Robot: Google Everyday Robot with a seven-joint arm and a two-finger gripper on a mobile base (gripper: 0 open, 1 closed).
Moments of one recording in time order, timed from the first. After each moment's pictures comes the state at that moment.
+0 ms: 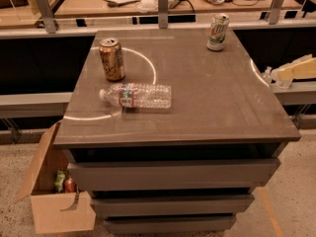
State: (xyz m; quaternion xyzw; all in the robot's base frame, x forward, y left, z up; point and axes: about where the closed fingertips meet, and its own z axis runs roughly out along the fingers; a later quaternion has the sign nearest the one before) arm 0.624 -0.366 0.942 -0.30 0.80 0.05 0.52
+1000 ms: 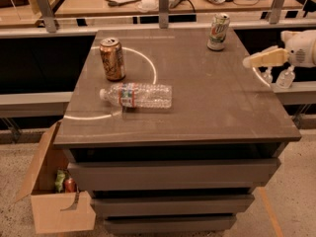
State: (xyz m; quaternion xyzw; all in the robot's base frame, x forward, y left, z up) arm 0.707 -0.328 0.921 -0.30 0.78 0.12 0.55
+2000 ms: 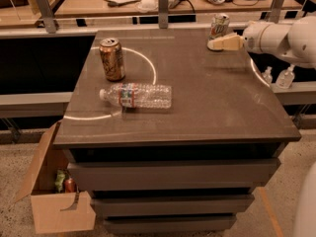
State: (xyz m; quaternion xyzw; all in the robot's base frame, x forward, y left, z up) arm 0.827 -0.258 0.911 -0.26 0.75 0.12 0.60
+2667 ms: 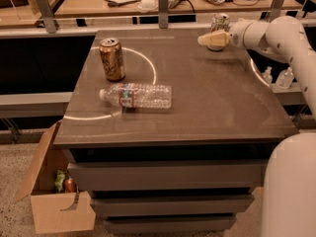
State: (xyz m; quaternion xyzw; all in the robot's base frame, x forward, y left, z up) arm 0.880 -0.235 0.902 -0.24 0.75 0.11 0.61
